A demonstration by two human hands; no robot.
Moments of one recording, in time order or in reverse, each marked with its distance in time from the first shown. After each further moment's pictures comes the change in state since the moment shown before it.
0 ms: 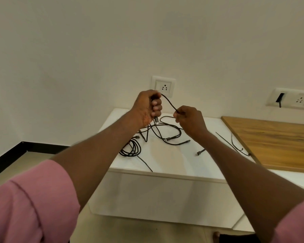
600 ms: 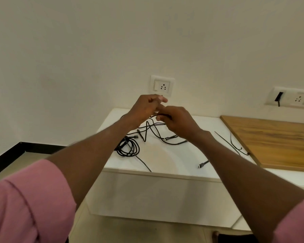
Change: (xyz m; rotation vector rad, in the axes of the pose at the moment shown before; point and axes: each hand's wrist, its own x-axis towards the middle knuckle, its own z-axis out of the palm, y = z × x) left_hand 0.004 -0.011 -0.020 0.810 -0.029 0.331; right_hand -0.008 -0.024 0.007 -0.192 -0.168 -0.525
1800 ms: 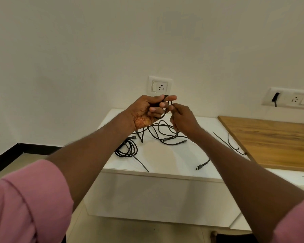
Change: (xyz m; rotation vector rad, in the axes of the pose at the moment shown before) left_hand -0.002 0.020 0.002 -0.927 -0.443 -0.333; right_hand 0.001 0.016 -0.004 0.429 0.124 0.471
